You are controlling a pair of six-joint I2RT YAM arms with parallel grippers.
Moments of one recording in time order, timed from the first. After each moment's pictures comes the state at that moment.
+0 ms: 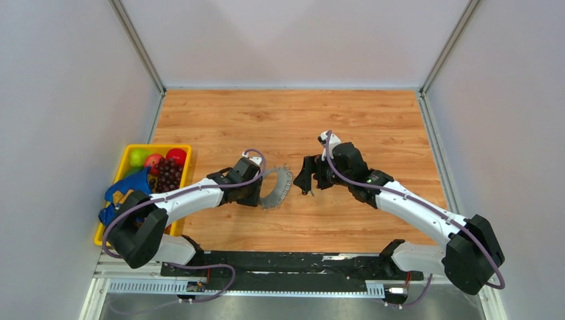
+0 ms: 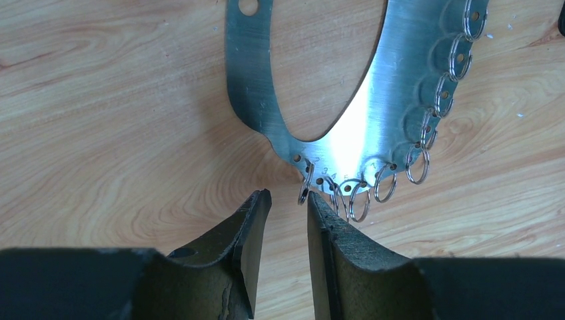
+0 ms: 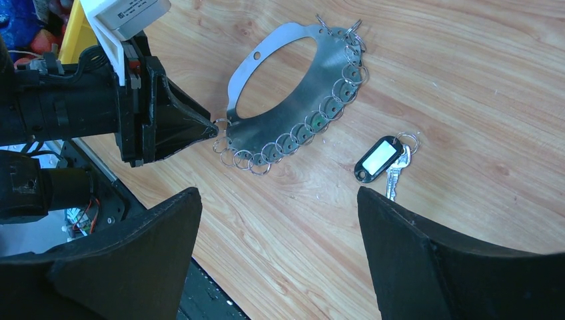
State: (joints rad) left arm -0.68 1.37 0.67 -0.36 -0.05 -0.45; right arm 0.69 1.19 0.77 -0.15 -0.20 0.48
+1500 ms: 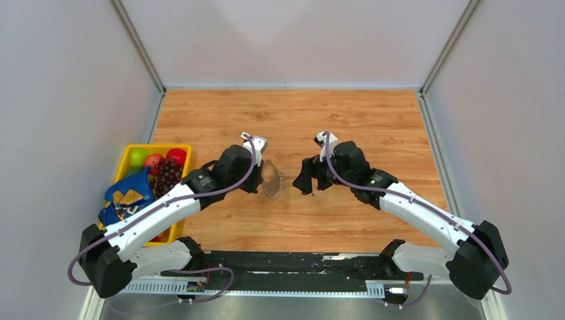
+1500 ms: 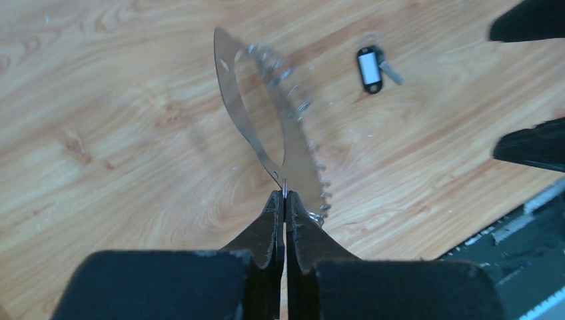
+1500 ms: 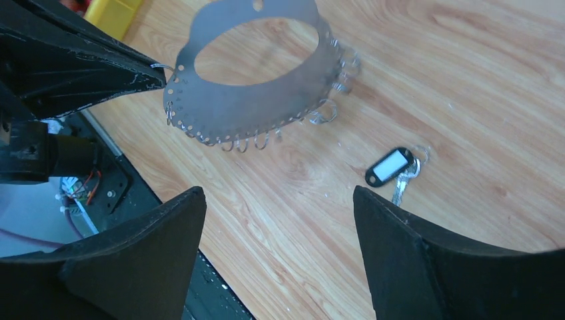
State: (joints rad) left arm -0.77 1.12 0.85 -0.49 -0.11 -0.31; right arm 0.71 1.16 0.80 -0.19 -0.23 0.39
